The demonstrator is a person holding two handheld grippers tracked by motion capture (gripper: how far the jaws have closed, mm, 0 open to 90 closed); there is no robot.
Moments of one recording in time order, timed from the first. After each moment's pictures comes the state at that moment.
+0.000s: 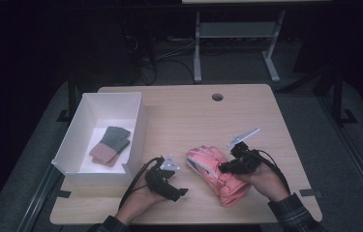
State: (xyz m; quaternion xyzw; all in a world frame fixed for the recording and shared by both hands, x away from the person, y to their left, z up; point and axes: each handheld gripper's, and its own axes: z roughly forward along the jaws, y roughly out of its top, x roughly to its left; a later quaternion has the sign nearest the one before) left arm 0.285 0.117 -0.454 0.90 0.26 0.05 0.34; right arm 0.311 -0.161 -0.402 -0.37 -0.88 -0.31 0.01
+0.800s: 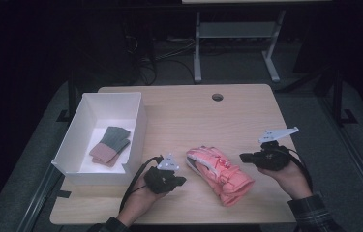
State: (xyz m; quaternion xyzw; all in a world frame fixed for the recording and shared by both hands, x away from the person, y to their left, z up) left arm 0.276 0.114 -0.435 0.90 0.24 0.04 0.36; right arm 0.306 -0.239 -0.393 -0.36 -0.84 -0.40 -0.06
